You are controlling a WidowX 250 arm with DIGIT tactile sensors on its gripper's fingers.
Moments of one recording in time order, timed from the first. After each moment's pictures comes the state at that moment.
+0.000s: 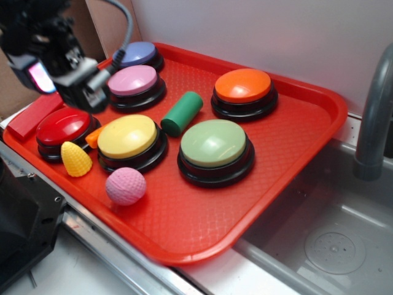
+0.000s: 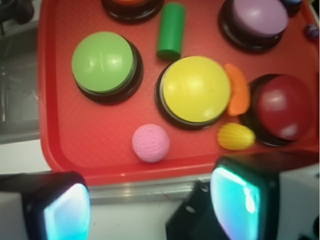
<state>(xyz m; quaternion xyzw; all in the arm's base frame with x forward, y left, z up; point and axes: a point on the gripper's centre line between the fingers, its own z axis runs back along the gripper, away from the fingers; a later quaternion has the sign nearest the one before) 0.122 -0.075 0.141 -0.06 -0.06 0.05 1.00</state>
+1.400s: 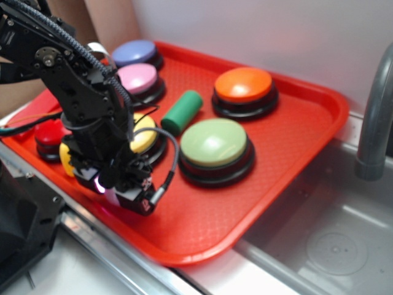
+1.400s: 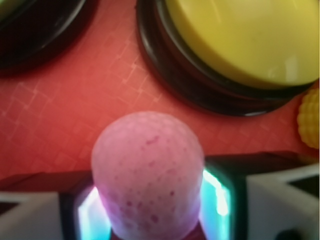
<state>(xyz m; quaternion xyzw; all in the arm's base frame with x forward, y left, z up) 0.128 -0.080 0.026 0.00 -0.03 0.11 0.99</state>
